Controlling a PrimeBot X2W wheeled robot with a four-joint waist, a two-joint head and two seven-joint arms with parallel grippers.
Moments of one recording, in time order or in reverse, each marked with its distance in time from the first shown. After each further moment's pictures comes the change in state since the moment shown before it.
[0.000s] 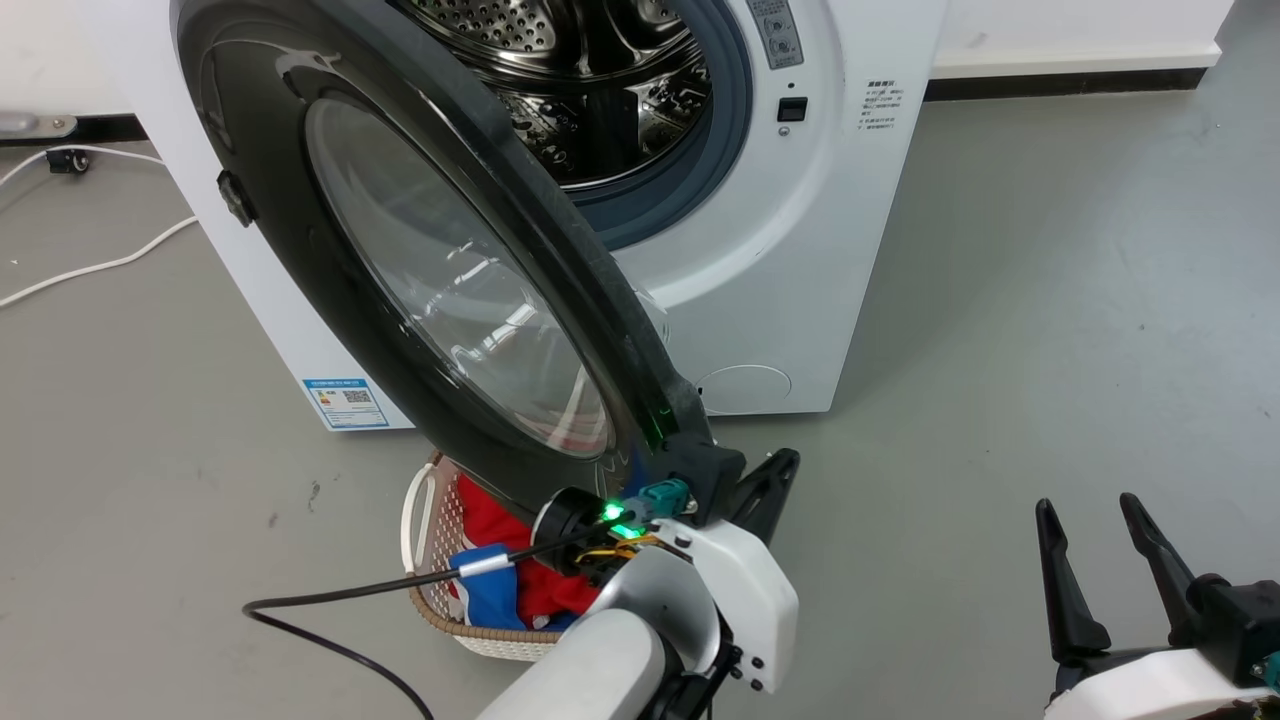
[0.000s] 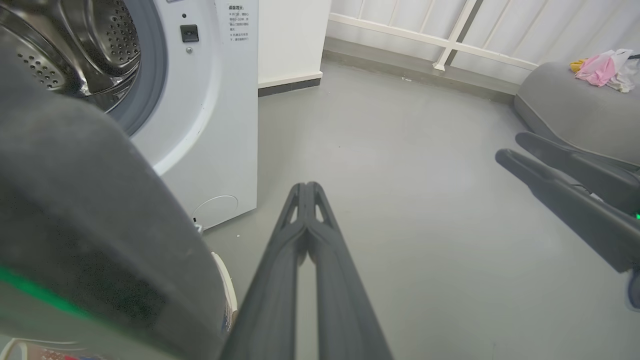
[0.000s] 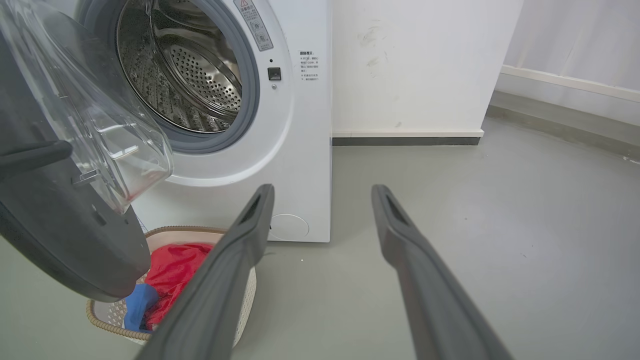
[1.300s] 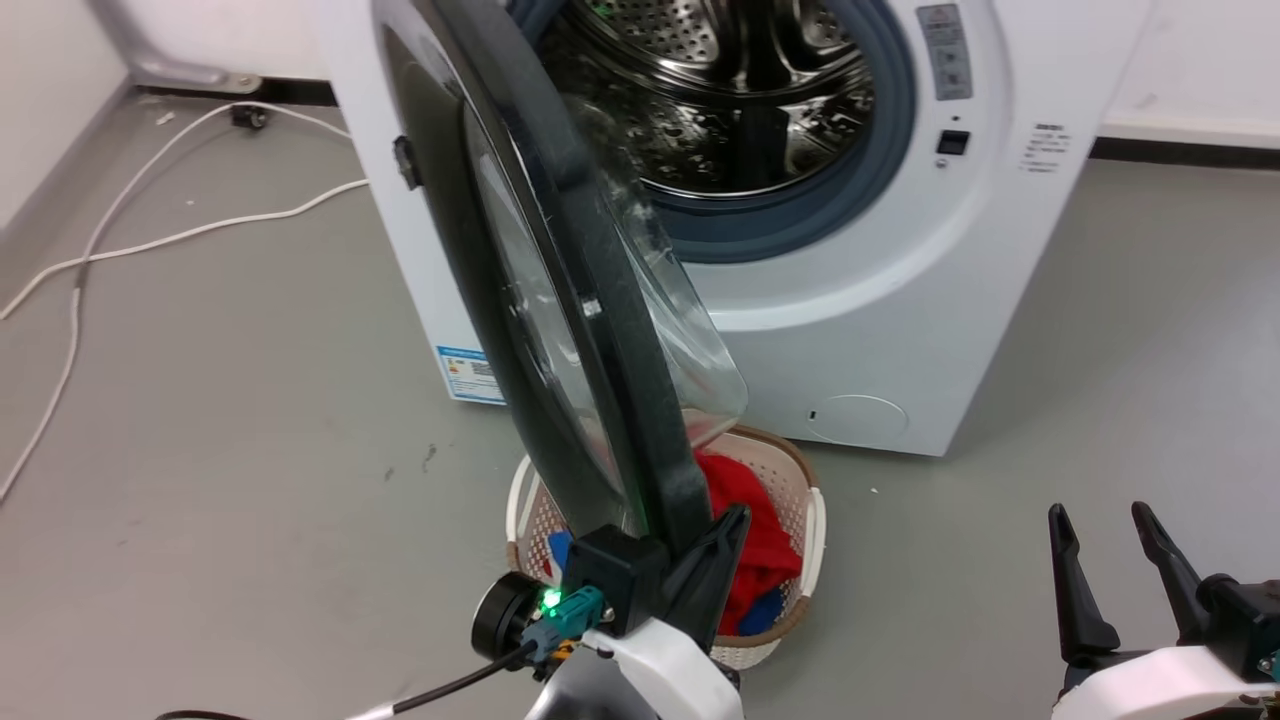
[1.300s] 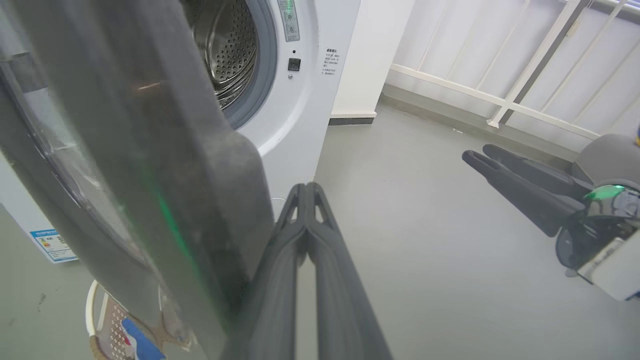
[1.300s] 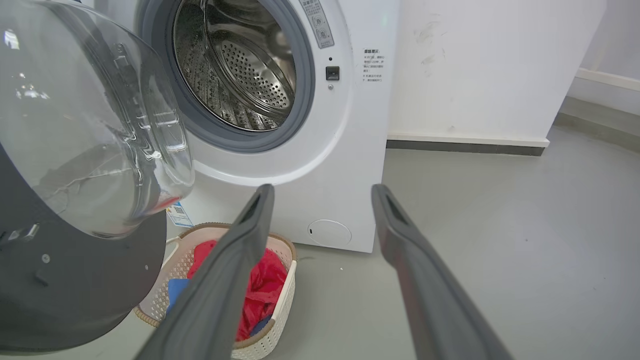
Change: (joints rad) left arm 0.211 0.129 0.016 -0.281 0.001 0.130 -0.059; right arm -0.010 0.012 -0.031 0.036 0.009 0.000 0.012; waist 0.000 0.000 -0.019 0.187
